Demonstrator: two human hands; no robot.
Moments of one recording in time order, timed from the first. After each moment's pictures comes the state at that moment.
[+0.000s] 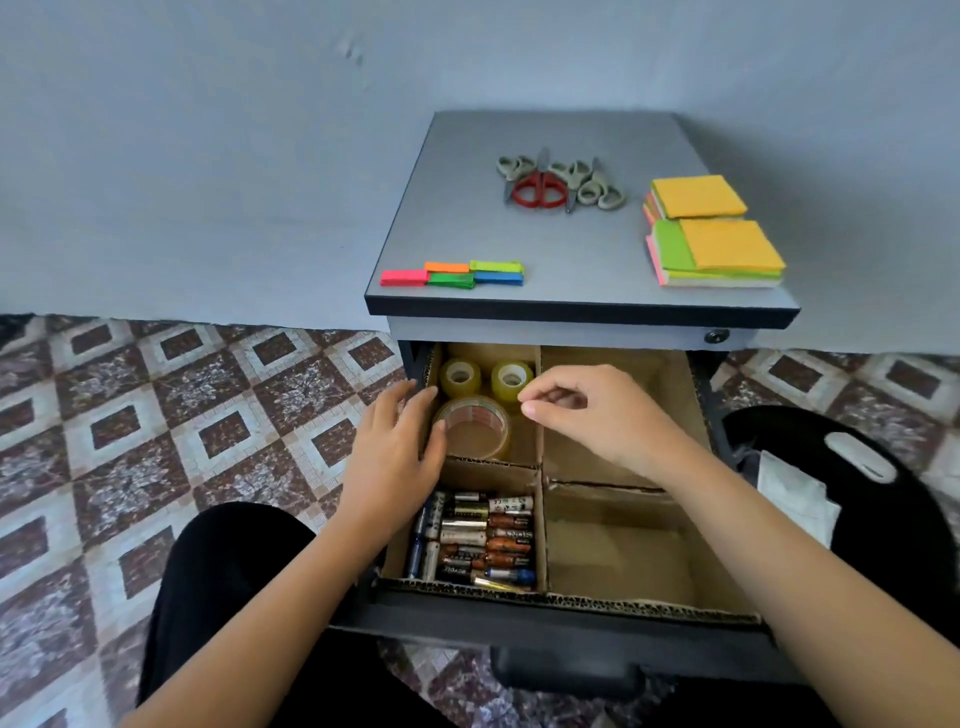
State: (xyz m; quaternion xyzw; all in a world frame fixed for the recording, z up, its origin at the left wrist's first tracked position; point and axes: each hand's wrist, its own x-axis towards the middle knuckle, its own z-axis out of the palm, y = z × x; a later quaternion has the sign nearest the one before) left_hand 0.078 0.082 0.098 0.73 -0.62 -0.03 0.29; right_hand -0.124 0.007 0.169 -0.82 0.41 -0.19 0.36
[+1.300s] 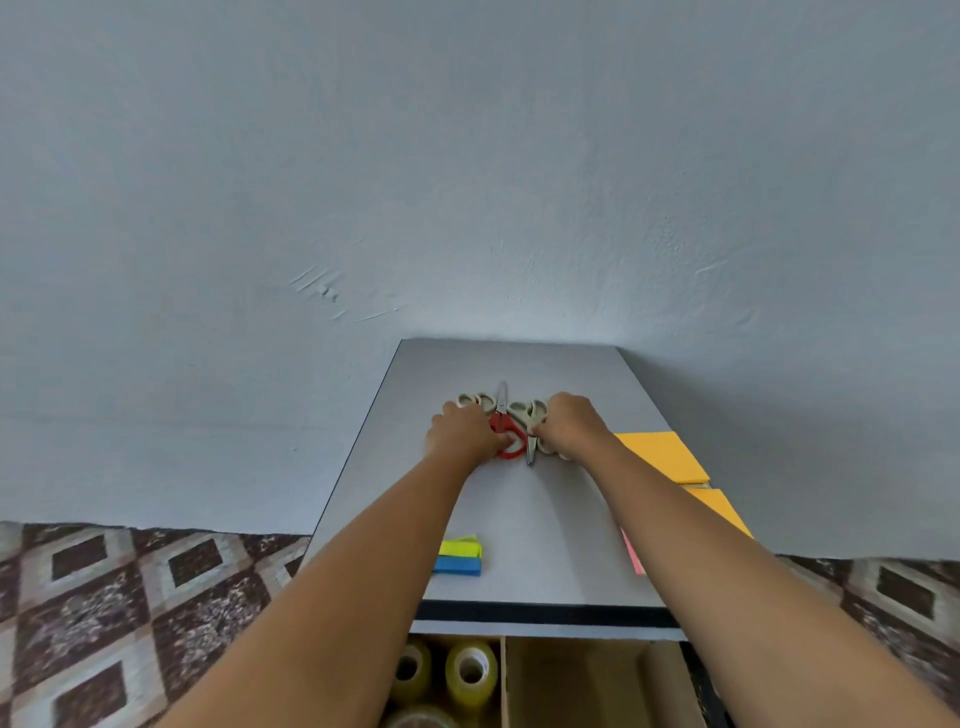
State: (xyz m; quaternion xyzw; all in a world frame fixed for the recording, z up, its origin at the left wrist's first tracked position) left_hand 0.057 -0.232 0.221 0.79 -0.57 -0.14 0.18; right_hand -0.073 -0.265 0.236 -0.75 0.62 -0.15 0.14
